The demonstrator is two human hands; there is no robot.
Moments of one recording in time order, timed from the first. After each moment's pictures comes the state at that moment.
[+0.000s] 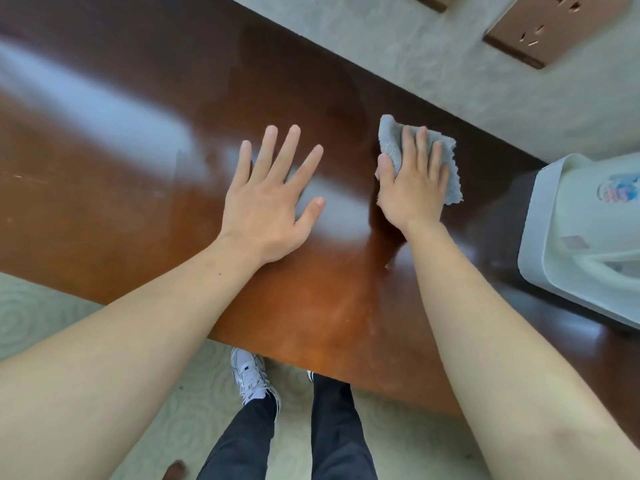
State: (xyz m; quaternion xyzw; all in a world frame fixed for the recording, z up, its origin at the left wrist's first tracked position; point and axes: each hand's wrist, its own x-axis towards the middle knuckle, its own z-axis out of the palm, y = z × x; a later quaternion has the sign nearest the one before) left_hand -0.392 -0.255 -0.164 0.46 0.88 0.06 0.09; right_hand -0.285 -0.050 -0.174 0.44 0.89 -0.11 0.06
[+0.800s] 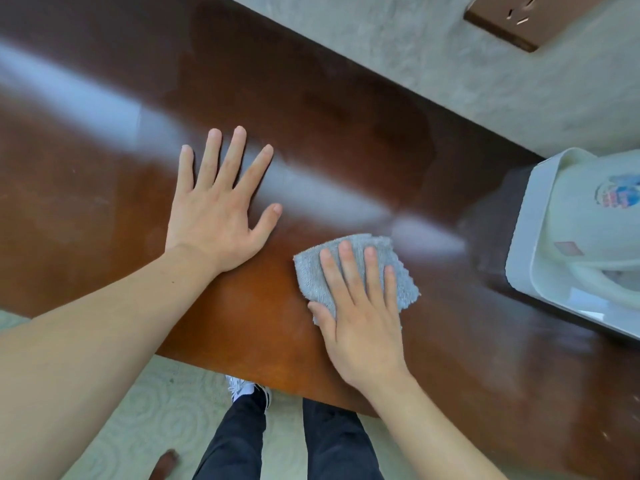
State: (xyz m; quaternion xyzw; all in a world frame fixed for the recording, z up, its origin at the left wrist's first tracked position) left_hand -0.393 -0.254 -0.186 0.43 0.90 0.01 0.07; right_hand -0.154 -0.163 -0.173 0.24 0.96 -0.09 0.13
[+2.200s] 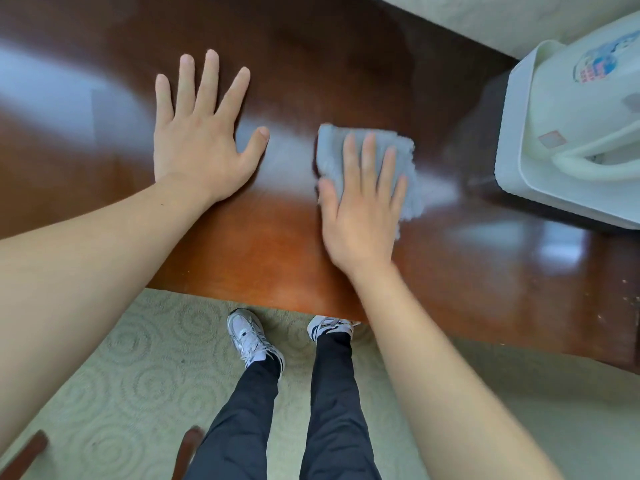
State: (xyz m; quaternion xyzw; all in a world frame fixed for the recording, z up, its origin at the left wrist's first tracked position) left_hand -0.393 -0.259 -0.190 0.44 0.90 0.05 0.05; right_hand -0.188 -0.170 -0.183 0.45 0.89 -0.09 0.02
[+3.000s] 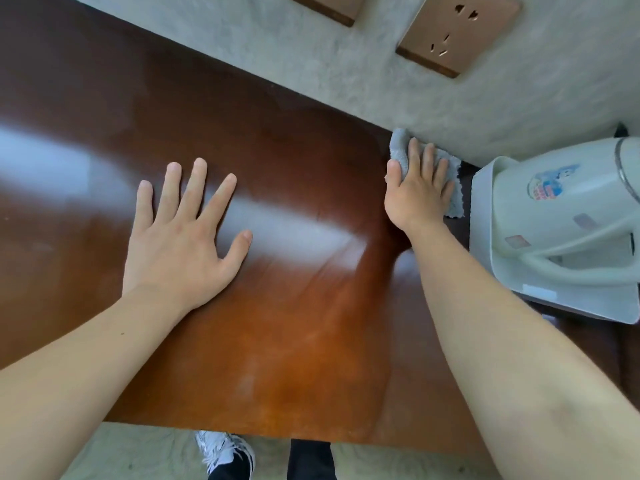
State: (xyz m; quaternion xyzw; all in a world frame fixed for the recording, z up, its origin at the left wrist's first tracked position) left_hand -0.395 -0.257 -0.195 0.43 0.90 0.05 0.04; right_hand -0.244 0.041 -0.186 0.56 0.82 -0.09 0.05
